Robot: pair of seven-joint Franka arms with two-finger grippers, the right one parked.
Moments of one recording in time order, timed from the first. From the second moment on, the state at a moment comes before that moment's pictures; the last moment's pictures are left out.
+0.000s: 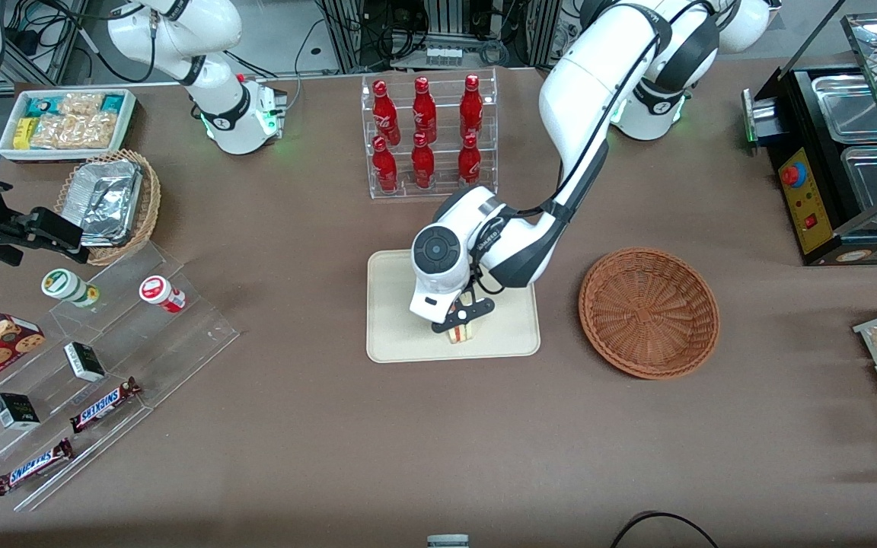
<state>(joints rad) -0.67 0.85 -0.14 -1.26 0.01 1.95 -1.15</state>
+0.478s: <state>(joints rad) -0.67 0.77 -0.13 -1.21 0.00 1.86 -1.15</state>
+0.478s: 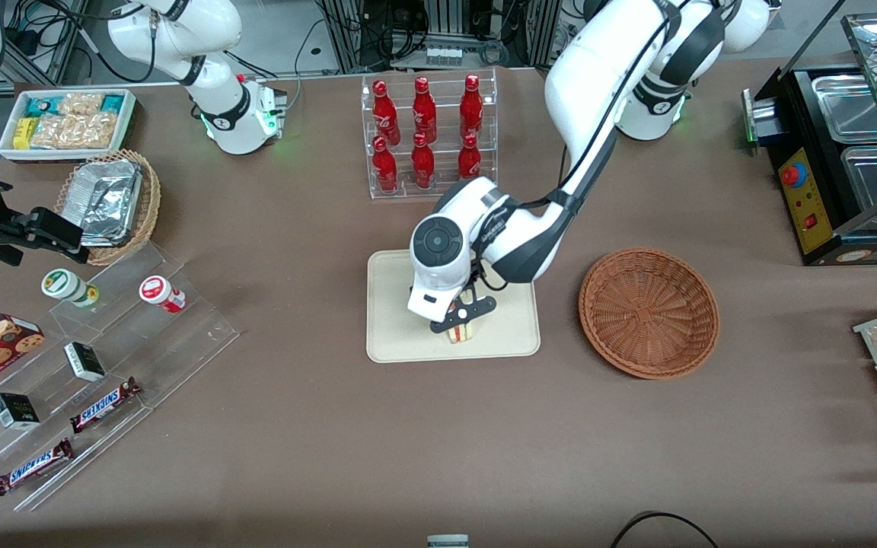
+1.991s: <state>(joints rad) -0.13 0.22 -0.10 -1.55 0.01 1.44 -0.30</state>
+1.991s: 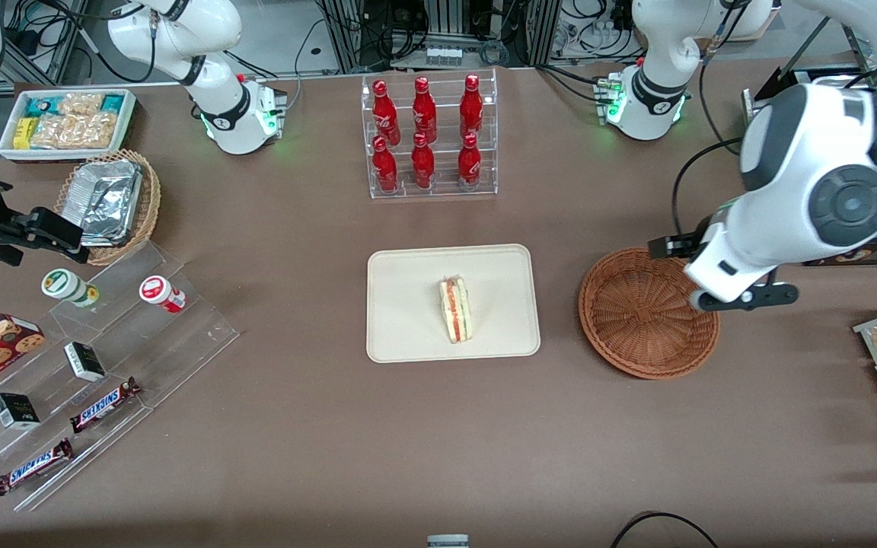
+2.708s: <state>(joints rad) 0.01 0.05 -0.10 -1.55 0.01 1.26 -0.09</state>
